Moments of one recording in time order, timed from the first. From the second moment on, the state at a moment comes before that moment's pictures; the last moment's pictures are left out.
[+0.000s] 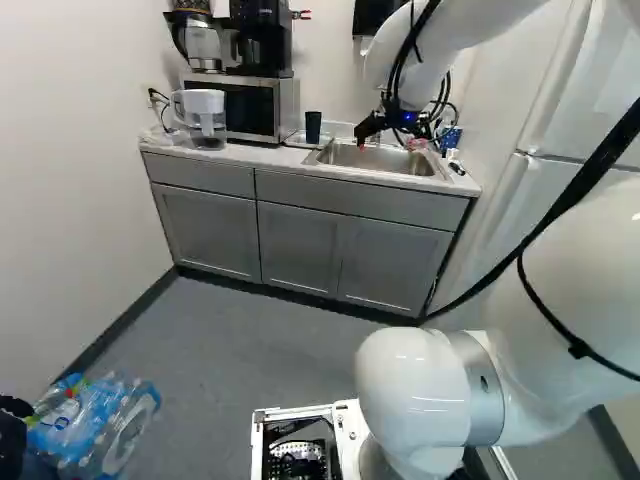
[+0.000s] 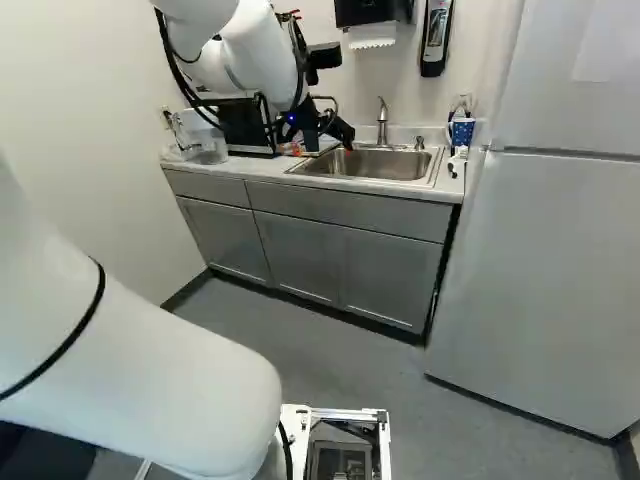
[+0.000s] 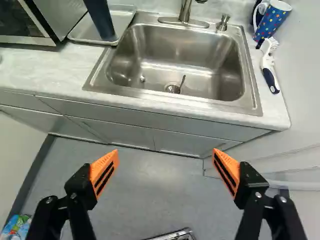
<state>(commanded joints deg) -8.1 12.4 -53.6 -11.1 -21.2 10.3</state>
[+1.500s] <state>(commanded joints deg) -4.2 14.1 -30.2 -5.7 13.1 5.4</state>
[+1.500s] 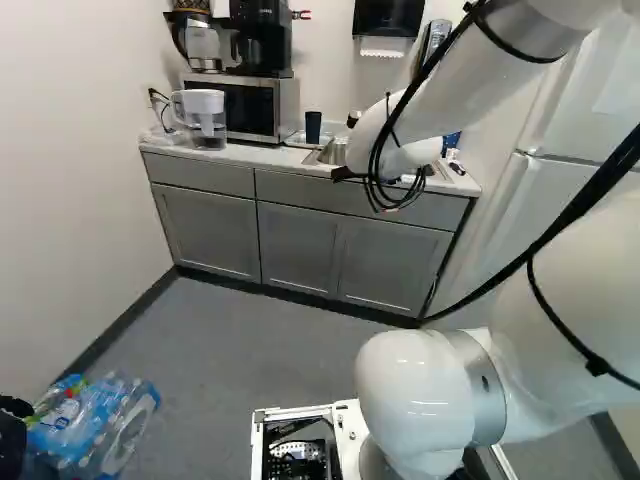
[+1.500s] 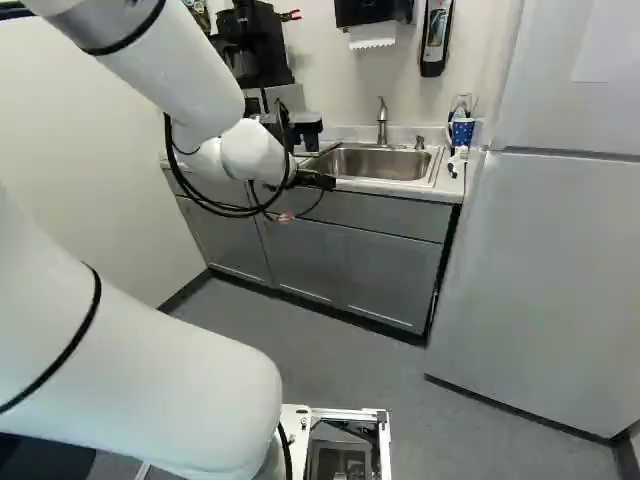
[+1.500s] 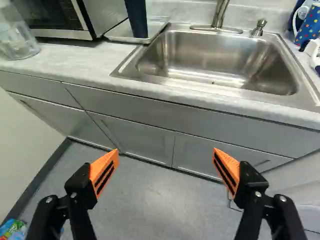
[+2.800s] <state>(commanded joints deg) -0.6 15.7 -8.9 -0.9 44.3 0.8</state>
